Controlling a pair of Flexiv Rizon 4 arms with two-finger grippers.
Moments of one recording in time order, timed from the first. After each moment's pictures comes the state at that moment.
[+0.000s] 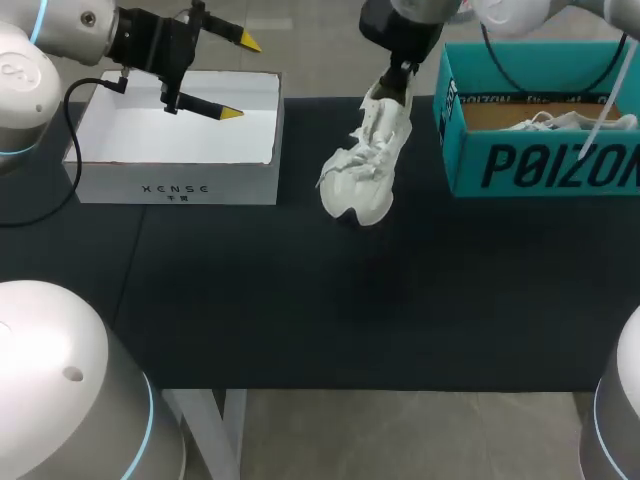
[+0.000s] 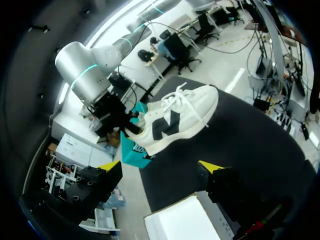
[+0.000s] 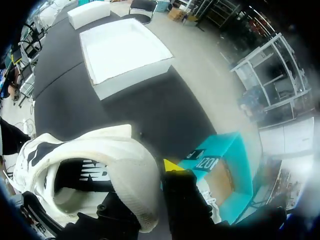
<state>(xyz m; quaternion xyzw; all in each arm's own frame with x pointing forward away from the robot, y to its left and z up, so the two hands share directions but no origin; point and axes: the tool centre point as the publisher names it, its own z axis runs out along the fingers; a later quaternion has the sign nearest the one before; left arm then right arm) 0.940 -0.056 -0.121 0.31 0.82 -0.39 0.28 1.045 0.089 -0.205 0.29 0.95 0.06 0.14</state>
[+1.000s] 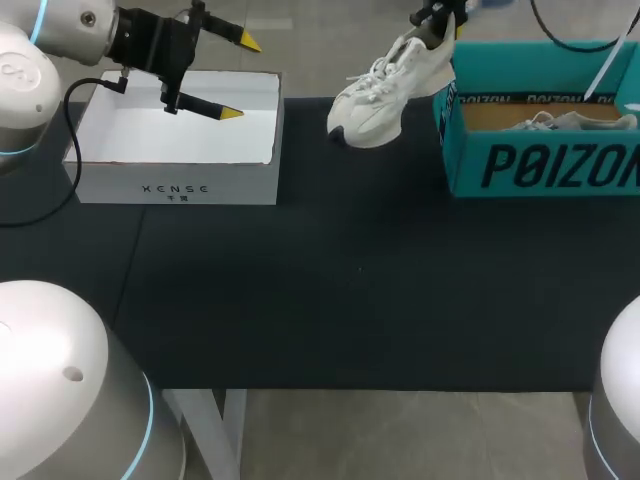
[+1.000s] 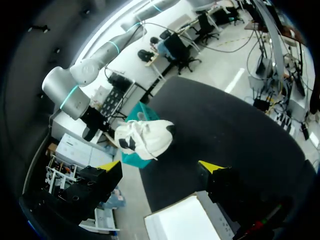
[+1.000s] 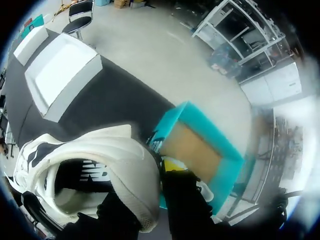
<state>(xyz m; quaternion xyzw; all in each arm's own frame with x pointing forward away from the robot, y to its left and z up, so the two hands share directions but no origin) 0.940 -0.056 -0.121 0.31 0.82 -0.39 0.28 1.134 0.000 -0.168 0.47 0.87 0.00 0.17</state>
